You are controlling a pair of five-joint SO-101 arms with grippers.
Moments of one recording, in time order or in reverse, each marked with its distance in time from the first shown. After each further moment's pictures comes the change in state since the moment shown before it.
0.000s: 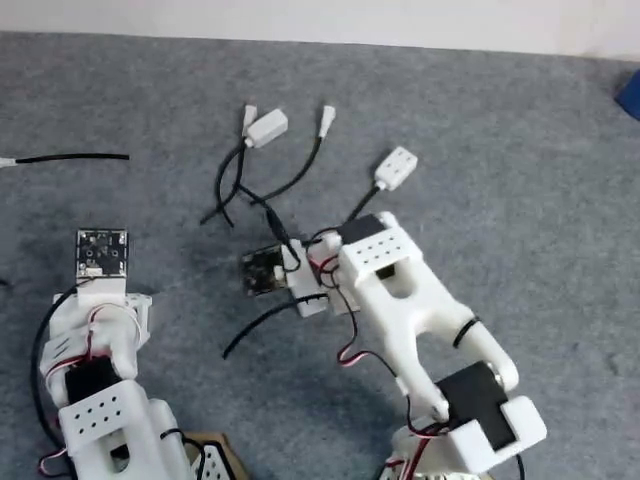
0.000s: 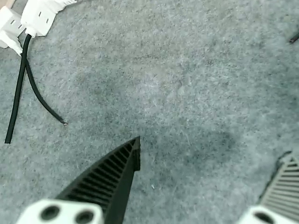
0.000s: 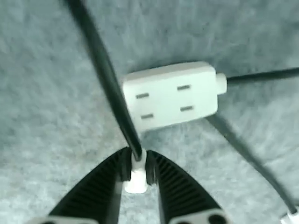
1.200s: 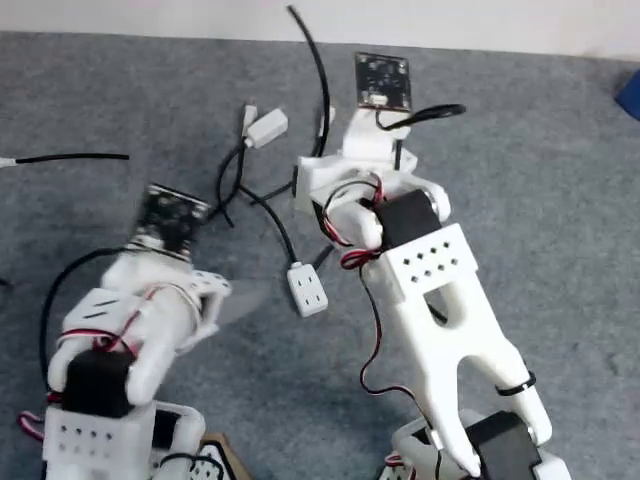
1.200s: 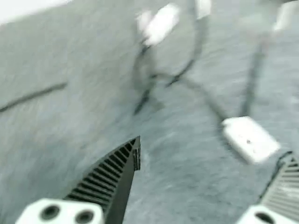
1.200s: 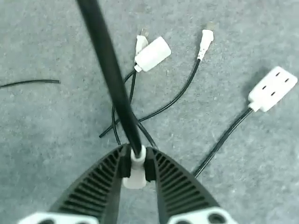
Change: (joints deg) left arm 38.8 -0.4 -37.5 34.5 14.1; right arm 1.3 -16.1 -21.0 0.8 -101.1
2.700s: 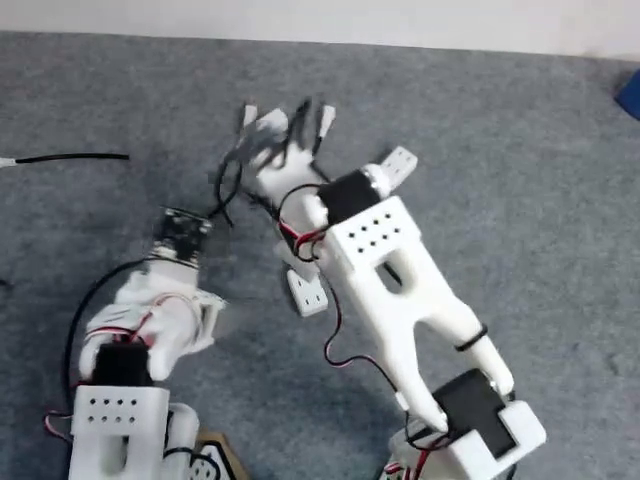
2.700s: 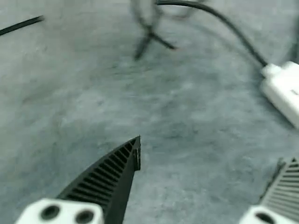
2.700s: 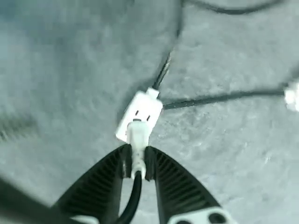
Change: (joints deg) left arm -14.0 0.4 23.5 -13.2 -3.6; right arm -6.7 14.6 -6.9 22.9 53.0
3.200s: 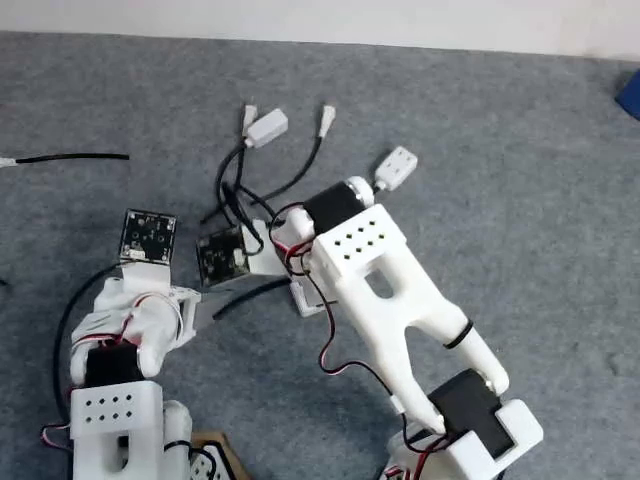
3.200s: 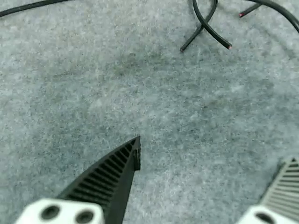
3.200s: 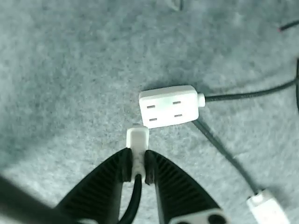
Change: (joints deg) left arm -6.5 0.0 5.2 -6.3 0.0; right arm -1.9 0.0 4.6 2.3 46.2
